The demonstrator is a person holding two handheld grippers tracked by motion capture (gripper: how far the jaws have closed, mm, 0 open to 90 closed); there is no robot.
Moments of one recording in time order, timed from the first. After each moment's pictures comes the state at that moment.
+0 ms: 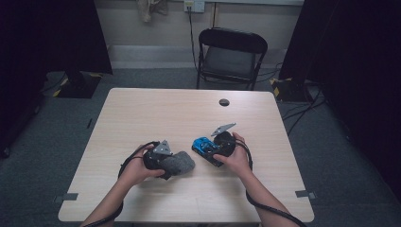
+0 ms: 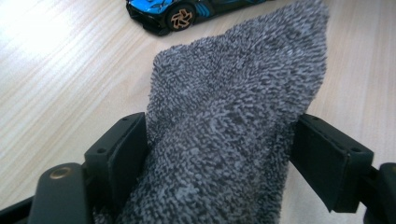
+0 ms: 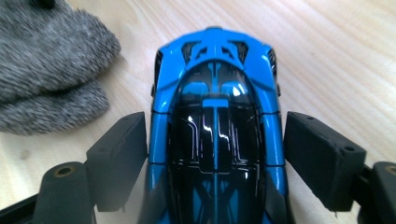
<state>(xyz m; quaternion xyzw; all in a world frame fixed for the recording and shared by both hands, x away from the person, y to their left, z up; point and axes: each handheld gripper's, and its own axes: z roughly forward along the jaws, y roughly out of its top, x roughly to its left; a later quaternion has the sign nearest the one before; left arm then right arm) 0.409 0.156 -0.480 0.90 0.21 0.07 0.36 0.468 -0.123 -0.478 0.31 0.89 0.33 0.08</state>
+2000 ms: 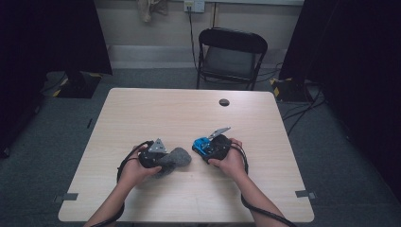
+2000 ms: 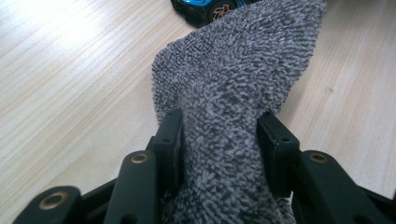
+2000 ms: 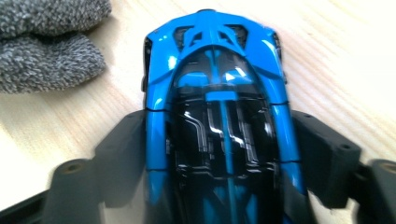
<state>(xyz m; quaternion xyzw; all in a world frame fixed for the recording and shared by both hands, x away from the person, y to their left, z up) 0.407 0.169 -0.480 0.89 0.27 0.10 0.37 0.458 -0.111 -0.486 0.35 0.88 0.30 0.11</state>
